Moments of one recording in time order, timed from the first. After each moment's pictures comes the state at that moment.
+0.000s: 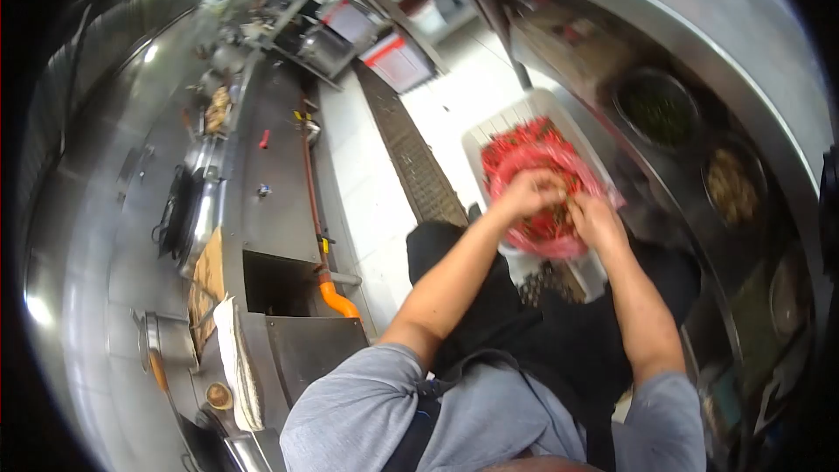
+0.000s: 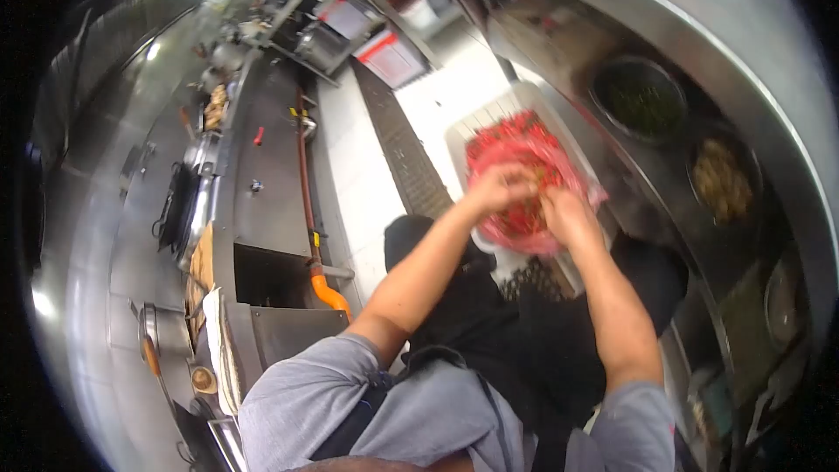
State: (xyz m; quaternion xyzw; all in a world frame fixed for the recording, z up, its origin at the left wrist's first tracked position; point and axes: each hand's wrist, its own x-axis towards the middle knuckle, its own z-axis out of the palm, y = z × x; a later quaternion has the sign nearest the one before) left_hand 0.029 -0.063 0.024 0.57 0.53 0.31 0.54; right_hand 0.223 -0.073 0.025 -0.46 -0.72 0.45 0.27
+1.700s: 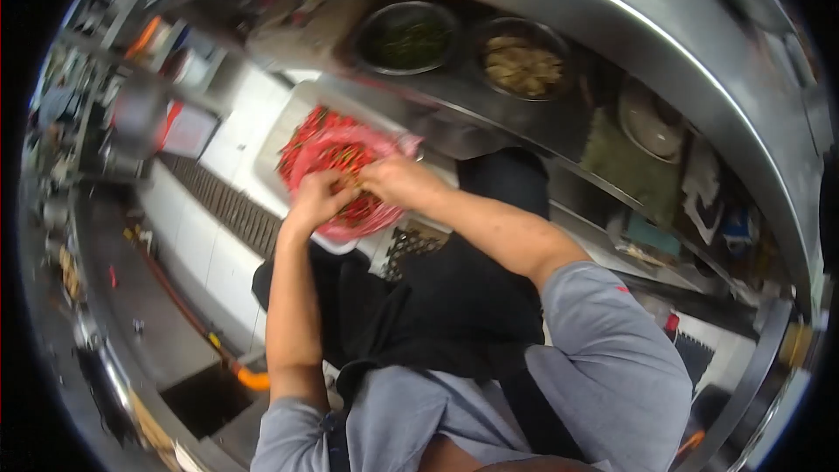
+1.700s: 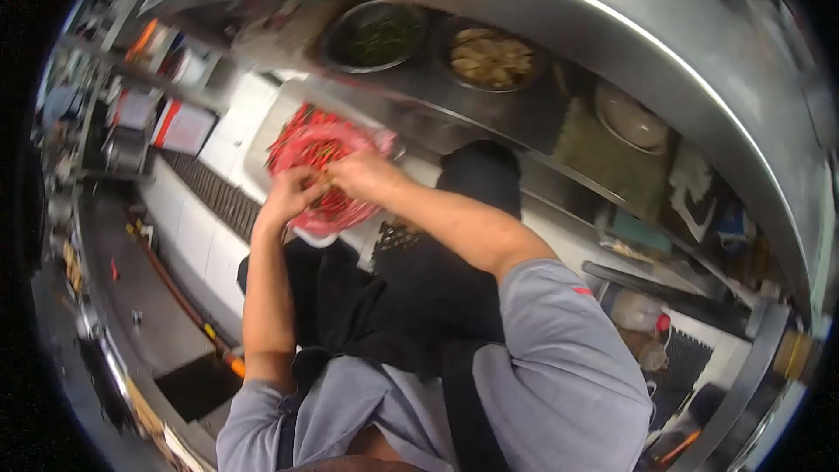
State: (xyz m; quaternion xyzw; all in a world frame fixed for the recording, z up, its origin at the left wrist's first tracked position) left_hand 0.029 -0.066 0.045 0.77 0.51 0.14 0.36; right_hand 0.239 -0.090 0.013 -0.39 -0.80 0.29 0.36
